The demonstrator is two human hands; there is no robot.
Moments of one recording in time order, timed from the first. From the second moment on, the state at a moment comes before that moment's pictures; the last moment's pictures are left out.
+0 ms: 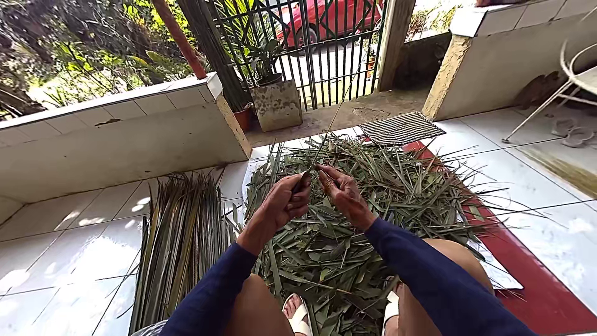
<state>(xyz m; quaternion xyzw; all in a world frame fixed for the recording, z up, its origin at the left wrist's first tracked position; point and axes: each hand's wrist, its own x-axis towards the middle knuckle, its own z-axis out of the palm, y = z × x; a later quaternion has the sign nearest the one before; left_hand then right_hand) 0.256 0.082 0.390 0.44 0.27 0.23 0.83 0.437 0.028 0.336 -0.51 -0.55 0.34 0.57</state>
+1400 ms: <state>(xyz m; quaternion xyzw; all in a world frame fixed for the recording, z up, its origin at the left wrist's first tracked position) 0.257 0.074 0.386 0.38 0.17 0.19 0.89 0.457 0.022 0.350 -0.55 -0.61 0.20 0.53</state>
